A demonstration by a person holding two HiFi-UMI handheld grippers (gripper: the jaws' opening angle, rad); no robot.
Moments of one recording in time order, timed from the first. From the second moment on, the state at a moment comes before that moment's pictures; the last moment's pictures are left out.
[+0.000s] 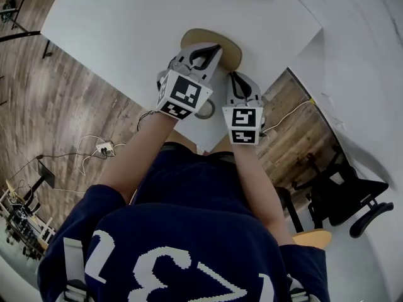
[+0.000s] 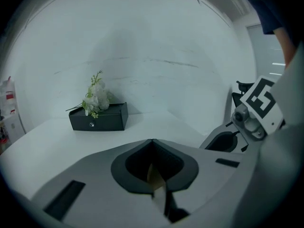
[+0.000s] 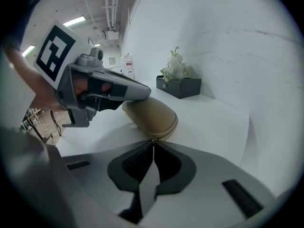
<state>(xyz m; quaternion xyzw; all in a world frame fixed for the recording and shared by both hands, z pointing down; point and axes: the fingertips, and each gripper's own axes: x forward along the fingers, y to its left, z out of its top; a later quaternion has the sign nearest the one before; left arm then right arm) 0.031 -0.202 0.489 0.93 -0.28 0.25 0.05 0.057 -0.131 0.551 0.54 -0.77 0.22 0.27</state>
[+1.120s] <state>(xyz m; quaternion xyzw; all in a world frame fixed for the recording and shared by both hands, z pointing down) 0.018 -0.189 0.490 0.92 -0.29 0.22 0.12 0.065 -0.136 0.547 0.30 -0.87 0.18 0.34</state>
